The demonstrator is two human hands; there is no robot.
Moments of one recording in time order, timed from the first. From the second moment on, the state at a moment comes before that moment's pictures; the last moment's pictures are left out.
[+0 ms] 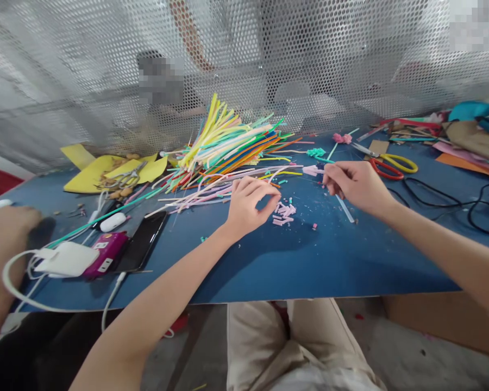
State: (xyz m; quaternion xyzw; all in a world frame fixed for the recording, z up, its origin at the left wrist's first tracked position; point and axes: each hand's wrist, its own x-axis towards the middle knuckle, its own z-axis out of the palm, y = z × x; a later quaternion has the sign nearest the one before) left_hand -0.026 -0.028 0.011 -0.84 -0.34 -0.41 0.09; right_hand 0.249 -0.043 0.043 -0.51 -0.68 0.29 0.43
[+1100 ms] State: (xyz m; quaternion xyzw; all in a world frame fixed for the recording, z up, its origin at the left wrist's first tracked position) left_hand -0.017 -0.029 0.001 -0.85 -0.38 -0.36 0.02; right_hand 0.192 -0.058 -0.013 -0.45 -0.52 0.55 0.47
